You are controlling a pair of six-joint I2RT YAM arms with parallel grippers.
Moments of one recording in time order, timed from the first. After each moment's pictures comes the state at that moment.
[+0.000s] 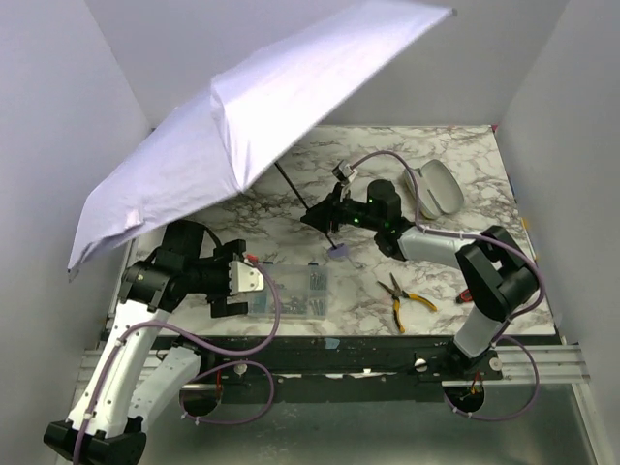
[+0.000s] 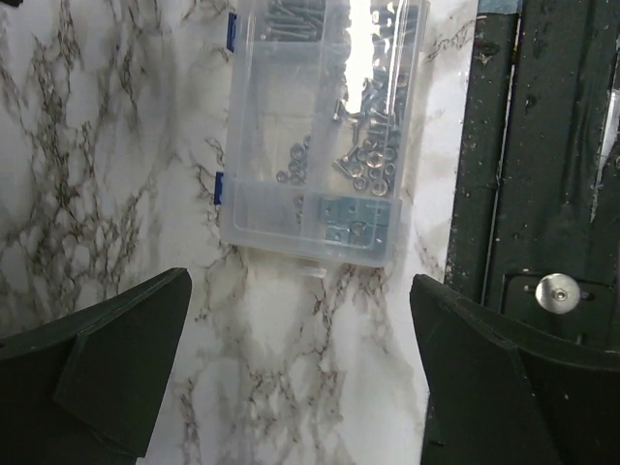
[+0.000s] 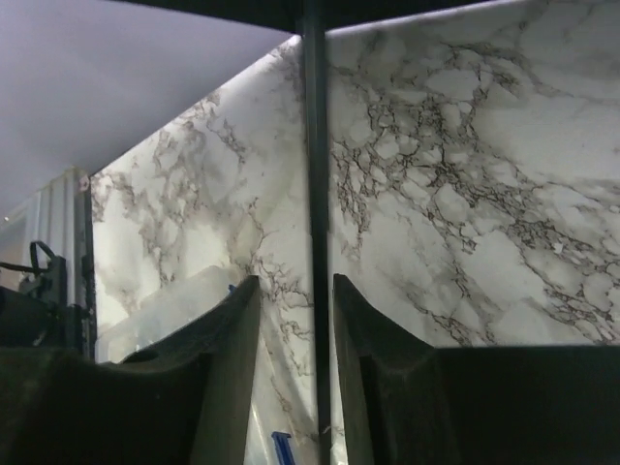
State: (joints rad) left arm -0.29 0.76 0.93 -1.17 0.66 1.14; right arm 0.62 1.72 0.90 0.71 -0.58 0.30
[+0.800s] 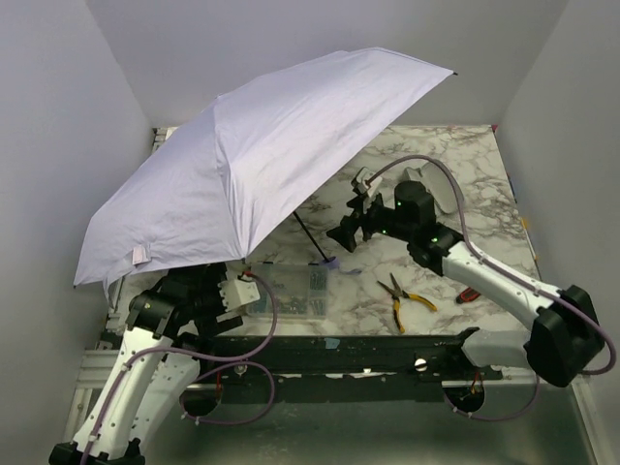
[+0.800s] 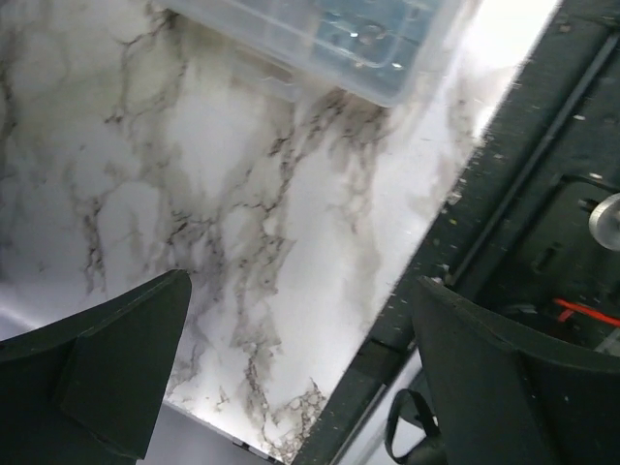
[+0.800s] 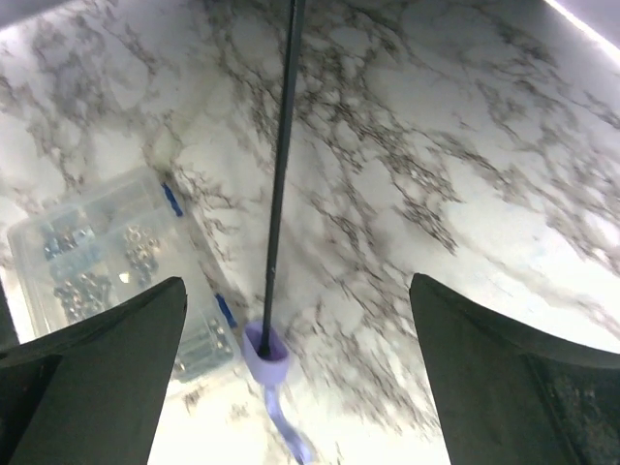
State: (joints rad) left arm -0.30 0.58 0.68 -1.20 0.23 0.94; right arm 0.62 1.30 0.85 0.17 -0.40 -0.11
